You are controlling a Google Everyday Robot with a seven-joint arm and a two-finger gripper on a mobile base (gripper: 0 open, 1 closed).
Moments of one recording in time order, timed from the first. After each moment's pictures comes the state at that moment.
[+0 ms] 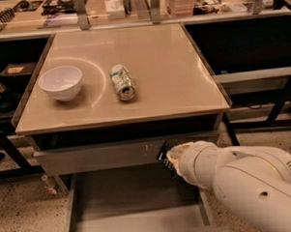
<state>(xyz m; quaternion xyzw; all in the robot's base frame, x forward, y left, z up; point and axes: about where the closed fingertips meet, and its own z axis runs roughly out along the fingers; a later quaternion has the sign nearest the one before) 0.453 -0.078 0.737 -0.34 0.85 0.04 0.40</state>
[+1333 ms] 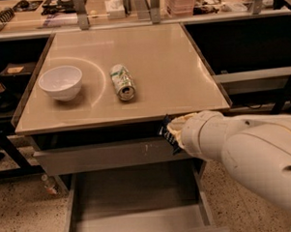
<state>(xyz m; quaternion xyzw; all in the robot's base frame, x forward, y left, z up) 0.481 -0.079 0.822 -0.35 0.82 0.02 0.45</state>
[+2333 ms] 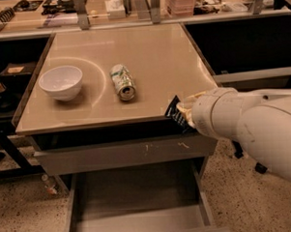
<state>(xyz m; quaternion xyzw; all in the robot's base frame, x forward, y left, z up) 0.502 -0.106 0.873 -0.33 0.82 0.00 0.47</state>
